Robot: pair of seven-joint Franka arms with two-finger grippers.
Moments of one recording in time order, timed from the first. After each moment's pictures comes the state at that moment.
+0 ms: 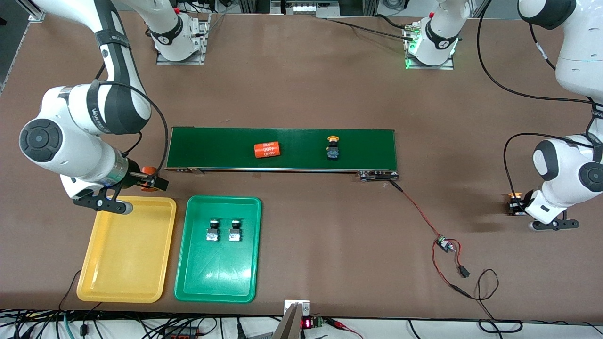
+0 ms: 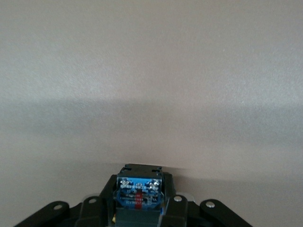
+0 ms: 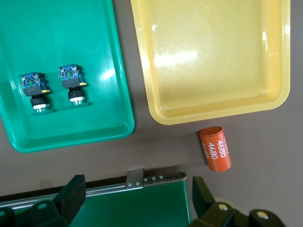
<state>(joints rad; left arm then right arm) 0.37 0.75 -0.07 -1.65 0.24 2.48 0.07 0.37 0.42 -0.25 -1.56 0.11 1.92 0.29</state>
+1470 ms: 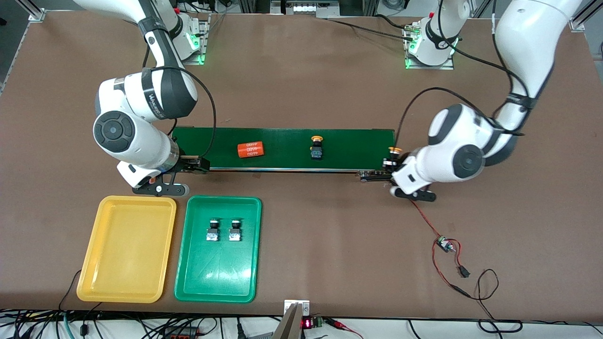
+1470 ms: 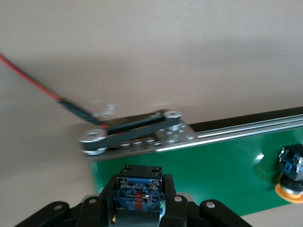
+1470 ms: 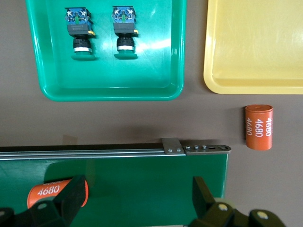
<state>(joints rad) 0.25 0.58 -0.67 -1.78 0.06 2.07 -0.34 0.52 0.42 -0.24 -1.58 0.11 1.87 0.30</state>
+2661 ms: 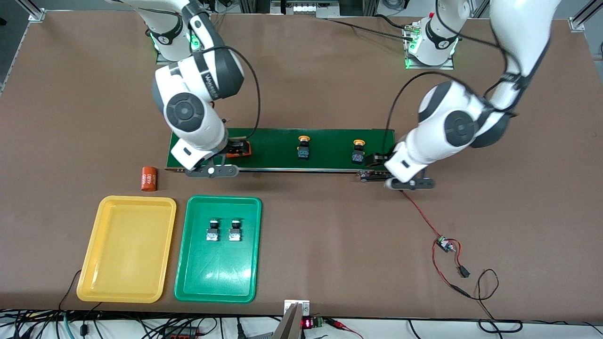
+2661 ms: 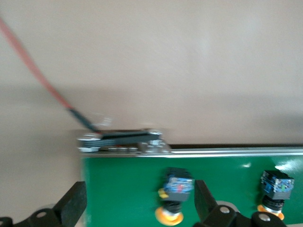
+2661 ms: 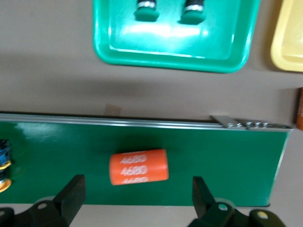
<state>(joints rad) 0.24 0.40 -0.65 -1.78 0.06 2.08 -0.48 0.72 0.44 -0.23 -1.60 0.11 1.86 0.42</state>
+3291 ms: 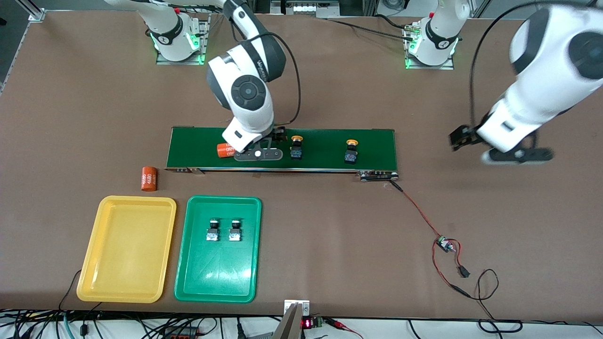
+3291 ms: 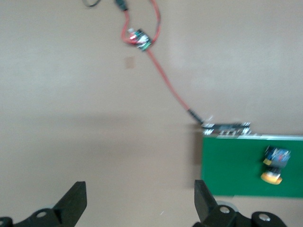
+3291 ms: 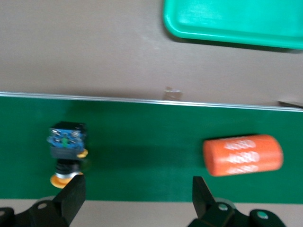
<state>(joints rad) 0.10 0.03 -0.24 -1.75 0.06 1.74 -0.18 0.88 0.51 -0.23 -1.60 0.13 1.99 0.57</state>
